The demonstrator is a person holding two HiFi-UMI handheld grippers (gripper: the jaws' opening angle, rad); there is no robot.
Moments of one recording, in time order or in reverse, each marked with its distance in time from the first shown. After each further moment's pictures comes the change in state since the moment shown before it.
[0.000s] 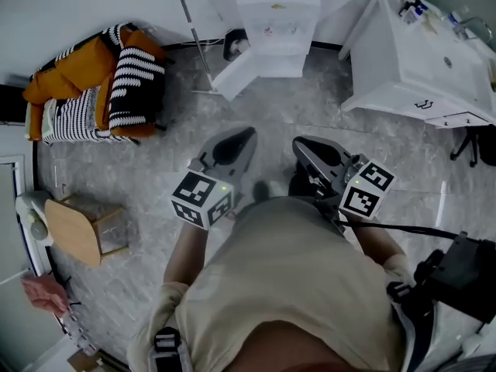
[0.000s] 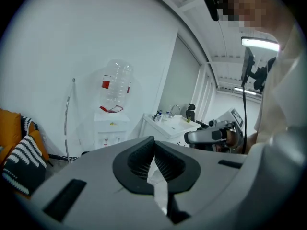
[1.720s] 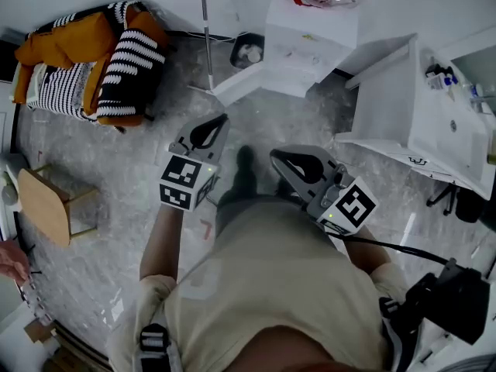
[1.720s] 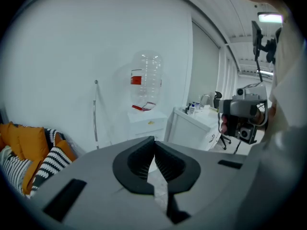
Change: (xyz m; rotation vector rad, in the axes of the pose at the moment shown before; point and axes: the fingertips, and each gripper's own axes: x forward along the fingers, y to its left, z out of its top) left arm 0.046 0.183 0.013 0.066 0.095 0.269; right arm 0.127 -0.022 0.060 -0.494 0.077 0.262
